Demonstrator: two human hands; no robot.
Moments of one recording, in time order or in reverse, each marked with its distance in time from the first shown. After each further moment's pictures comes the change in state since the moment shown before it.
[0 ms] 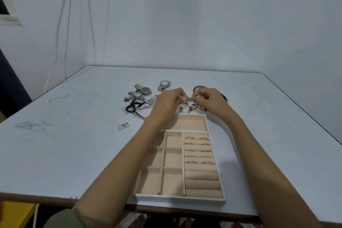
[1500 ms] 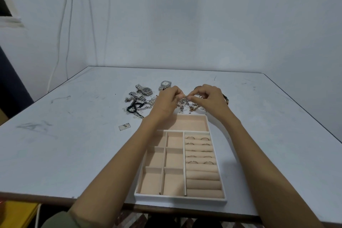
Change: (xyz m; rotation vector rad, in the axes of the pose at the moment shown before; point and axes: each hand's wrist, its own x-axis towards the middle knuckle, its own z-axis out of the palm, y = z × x) left_hand 0.000 0.003 -0.009 -0.216 -0.027 -0.057; right_hand 0.007 0.002 0.011 -0.074 0.149 -0.098
